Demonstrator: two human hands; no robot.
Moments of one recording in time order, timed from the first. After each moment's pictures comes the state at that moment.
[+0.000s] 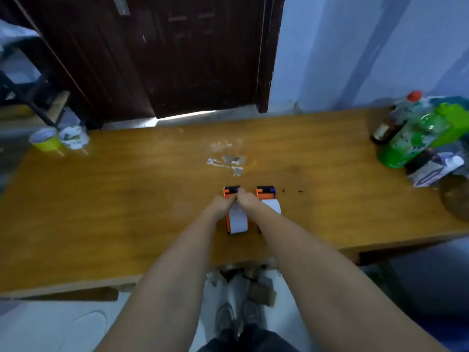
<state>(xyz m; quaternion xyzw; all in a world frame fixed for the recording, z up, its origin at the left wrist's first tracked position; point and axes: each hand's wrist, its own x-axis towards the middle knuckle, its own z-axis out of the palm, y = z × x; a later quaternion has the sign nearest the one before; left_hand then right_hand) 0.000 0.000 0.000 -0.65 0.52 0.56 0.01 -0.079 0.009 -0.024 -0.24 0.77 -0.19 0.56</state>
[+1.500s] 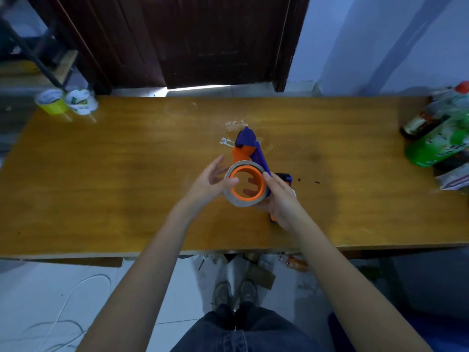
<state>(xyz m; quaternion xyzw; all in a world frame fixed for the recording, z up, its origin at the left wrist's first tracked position) 0.071 -0.008 0.001 -0.48 0.54 0.65 -0.23 -0.104 0.051 -0.016 -0.24 0.55 -0.49 0.63</state>
